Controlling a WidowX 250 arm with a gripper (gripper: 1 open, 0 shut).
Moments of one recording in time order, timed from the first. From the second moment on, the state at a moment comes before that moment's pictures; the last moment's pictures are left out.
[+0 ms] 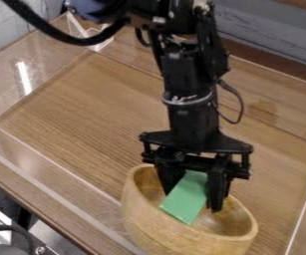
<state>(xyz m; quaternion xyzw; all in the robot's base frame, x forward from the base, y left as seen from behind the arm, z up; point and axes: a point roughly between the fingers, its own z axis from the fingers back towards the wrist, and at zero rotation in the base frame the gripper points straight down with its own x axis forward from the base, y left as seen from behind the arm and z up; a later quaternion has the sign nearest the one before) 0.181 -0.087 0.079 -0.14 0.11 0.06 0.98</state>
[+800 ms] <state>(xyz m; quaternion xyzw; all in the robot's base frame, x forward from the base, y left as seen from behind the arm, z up) 0.183 -0.093 0.088 -0.15 0.11 0.06 0.98</state>
